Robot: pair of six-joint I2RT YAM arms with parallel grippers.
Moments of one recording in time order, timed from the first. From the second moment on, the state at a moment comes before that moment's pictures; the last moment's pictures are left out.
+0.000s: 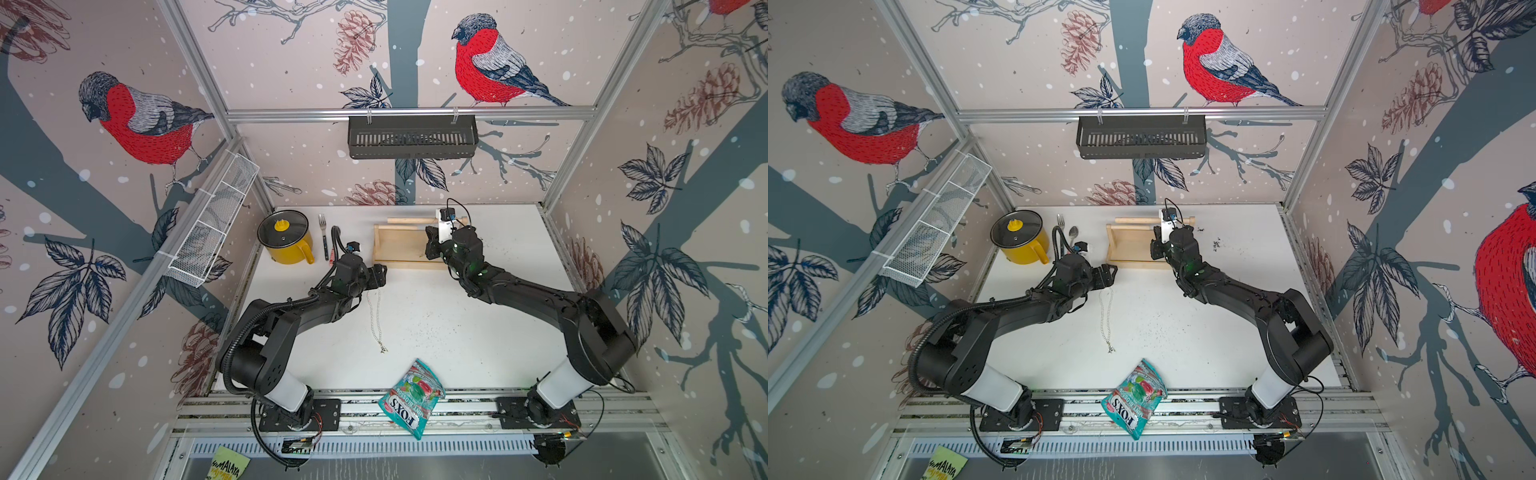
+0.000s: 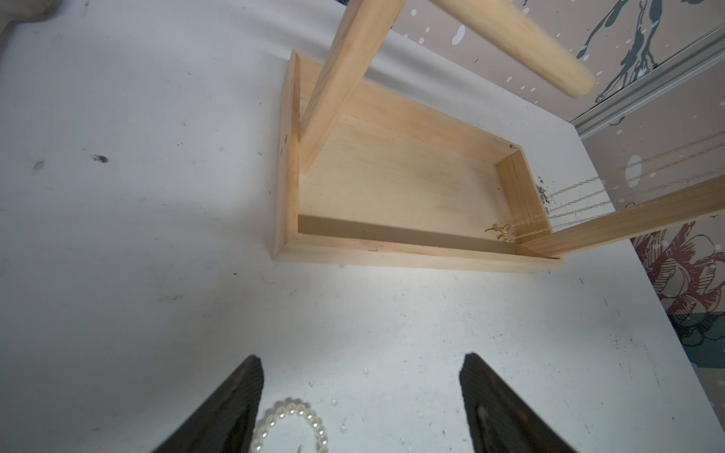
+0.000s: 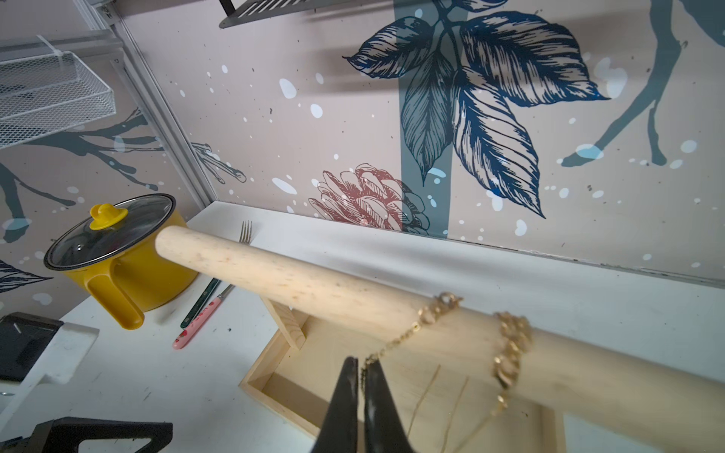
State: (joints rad) left arm -0.42 1.55 0.68 0.33 0.10 -0.55; right arm 0.64 1.63 1.02 0.44 0.13 0.16
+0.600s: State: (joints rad) left arm -0.42 1.49 0.64 0.32 0.10 -0.54; right arm 0.70 1.71 1.16 0.35 0.18 0.15
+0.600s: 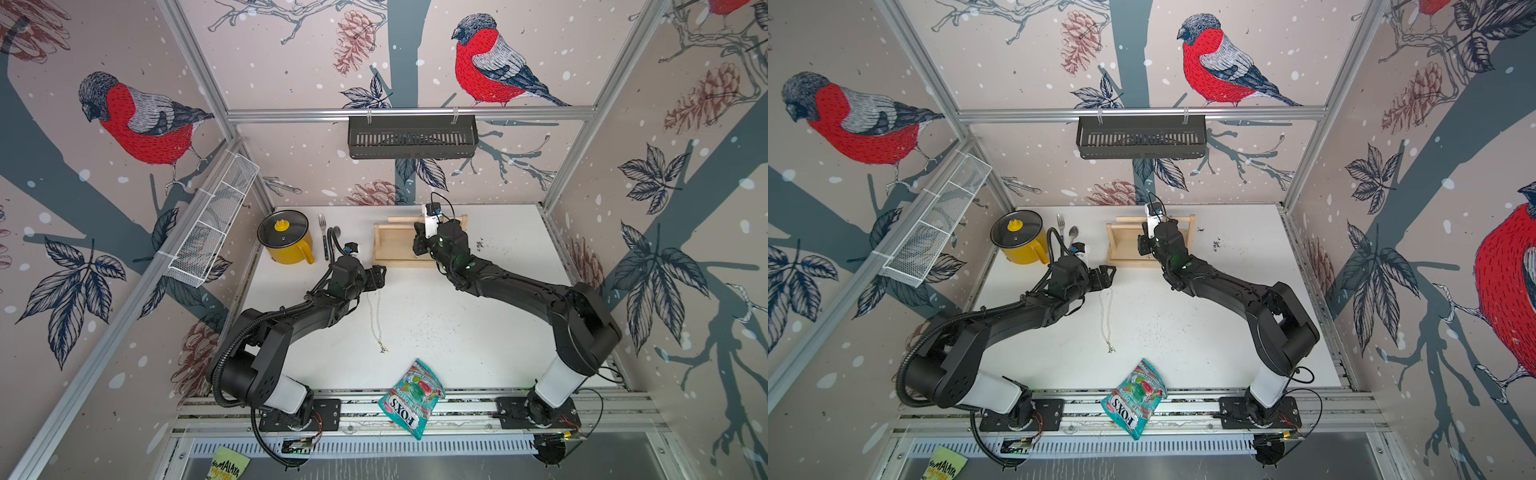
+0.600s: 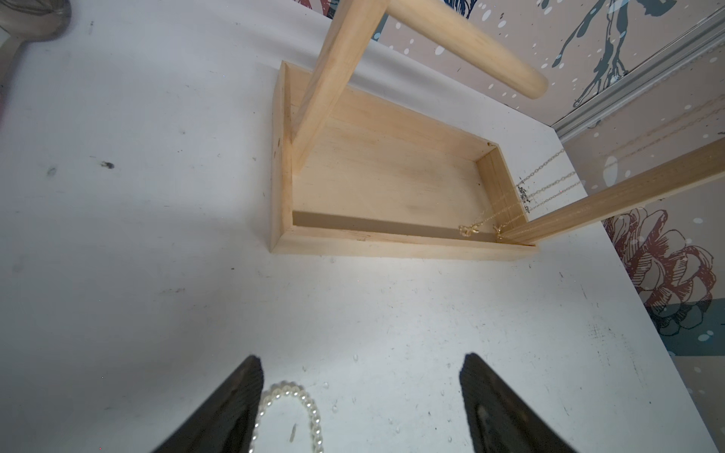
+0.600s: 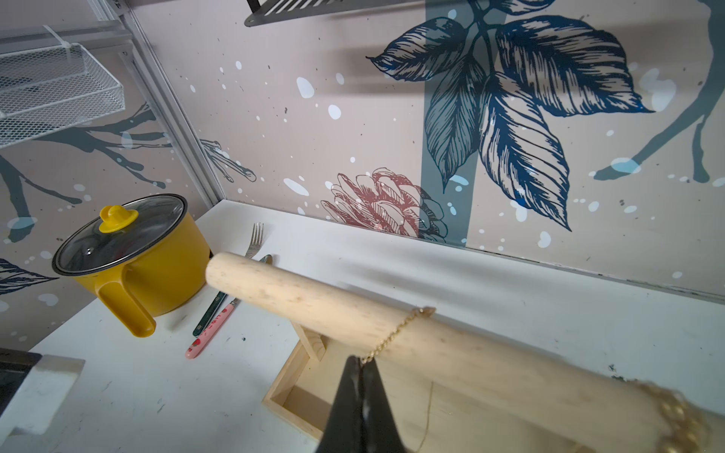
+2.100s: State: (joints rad) left arm -0.42 1.49 0.55 0.48 0.13 -0.44; right arm 0.83 1.91 1.47 0.23 0.18 0.10
